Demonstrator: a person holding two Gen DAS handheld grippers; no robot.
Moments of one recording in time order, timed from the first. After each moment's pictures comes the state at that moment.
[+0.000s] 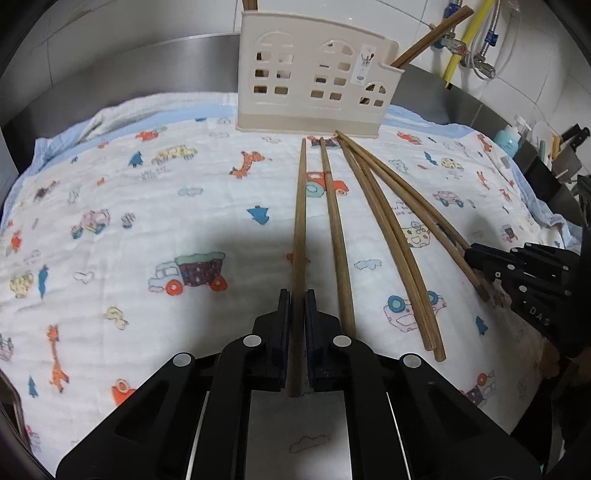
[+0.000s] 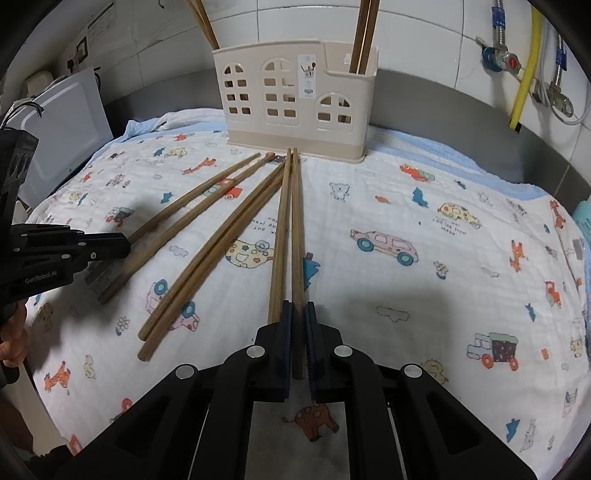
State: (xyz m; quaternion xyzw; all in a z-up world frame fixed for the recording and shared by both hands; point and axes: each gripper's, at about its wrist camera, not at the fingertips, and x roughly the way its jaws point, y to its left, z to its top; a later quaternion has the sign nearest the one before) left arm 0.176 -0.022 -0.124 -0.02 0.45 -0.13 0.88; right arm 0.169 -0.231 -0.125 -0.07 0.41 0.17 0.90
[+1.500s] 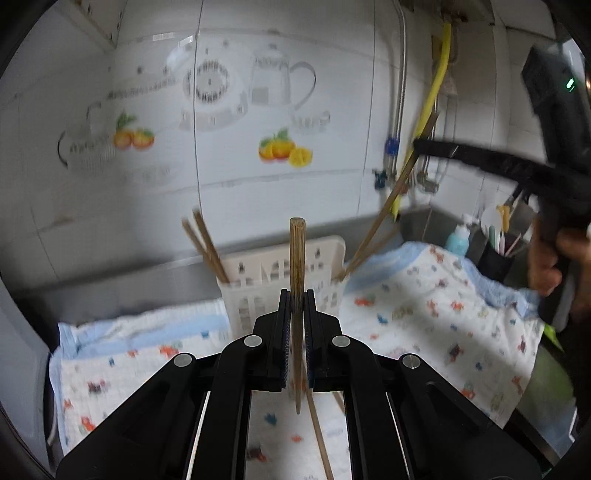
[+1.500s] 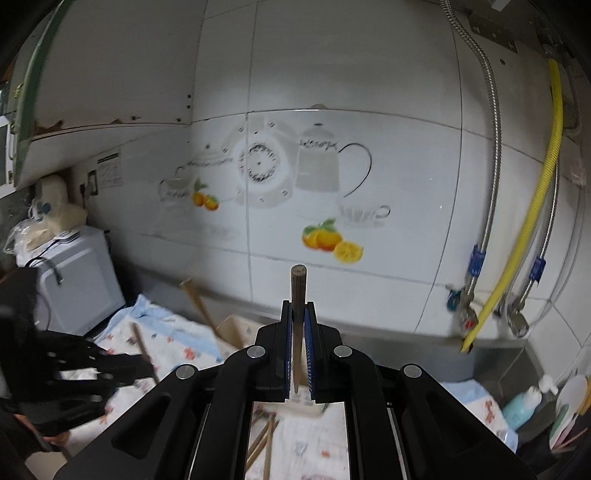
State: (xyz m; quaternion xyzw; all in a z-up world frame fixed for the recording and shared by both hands) left arm 0.215 -0.030 0.085 0.03 0.25 -0.19 0.95; right arm 0.245 -0.225 0.146 -0.05 0.19 0.17 0.97
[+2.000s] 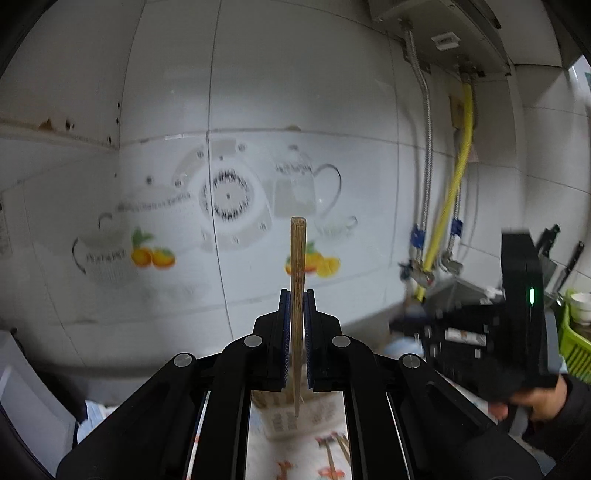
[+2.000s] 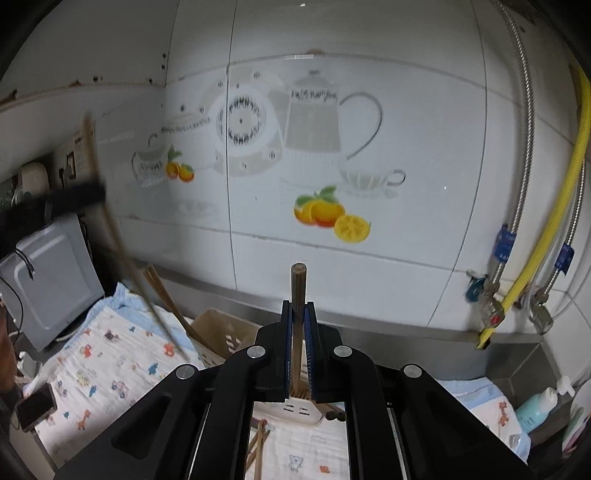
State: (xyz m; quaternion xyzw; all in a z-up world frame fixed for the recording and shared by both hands) left arm 0.262 -0.039 0.171 0.03 0.14 -0.15 0.98; right arm 0.302 -0.209 0.102 -0.06 0.24 0.16 0.96
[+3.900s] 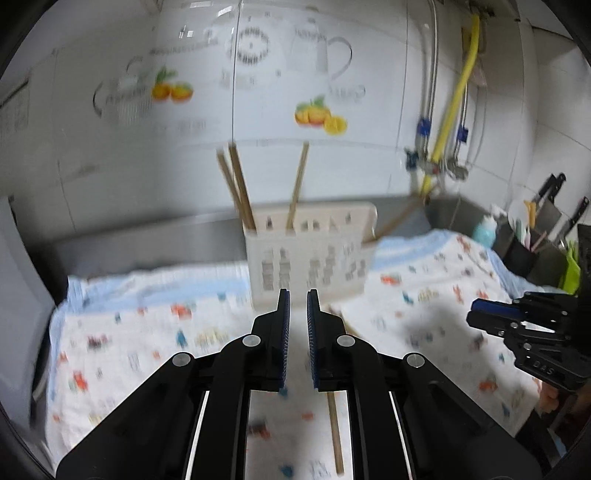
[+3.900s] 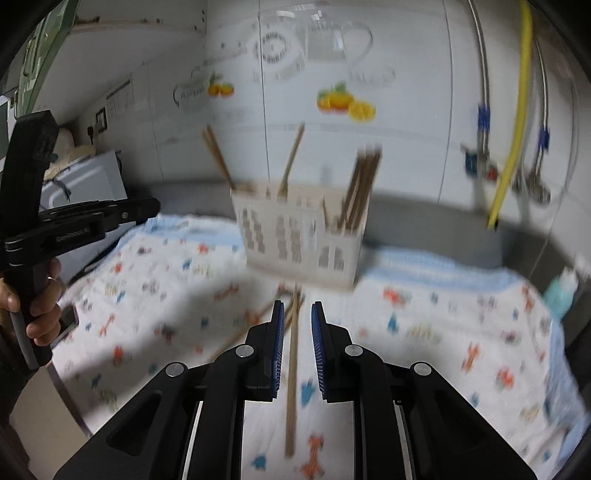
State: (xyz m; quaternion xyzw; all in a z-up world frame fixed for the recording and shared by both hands) left arm 0.192 -0.018 0.018 0.00 0.29 -0.14 0.95; right arm 0.161 -0.236 -0.018 -0.03 0.31 0.19 0.93
